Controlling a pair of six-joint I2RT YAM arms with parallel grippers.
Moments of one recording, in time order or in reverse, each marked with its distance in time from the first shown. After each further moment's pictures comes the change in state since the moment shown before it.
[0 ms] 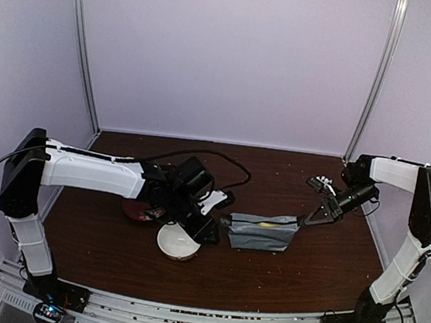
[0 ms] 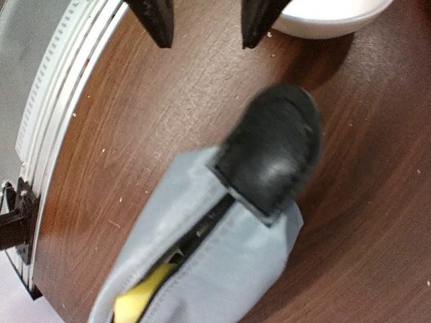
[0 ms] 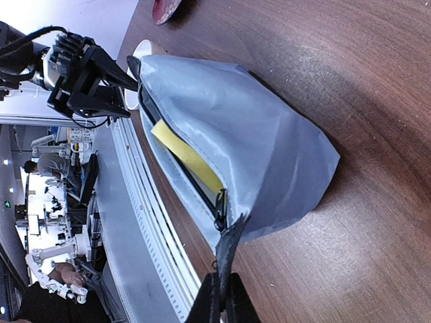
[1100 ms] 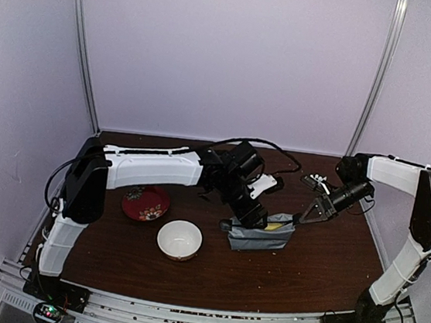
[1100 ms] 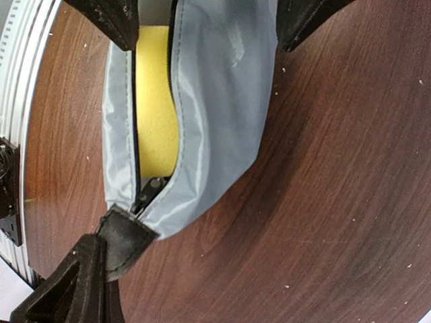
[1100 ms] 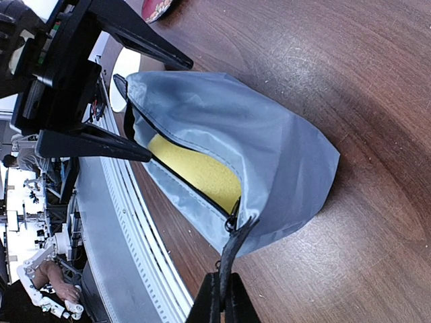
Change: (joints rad) left arm -0.028 0.451 0.713 -0.195 -0.055 0.264; right arm 0.070 -0.033 -0.002 0.112 0.056 0.084
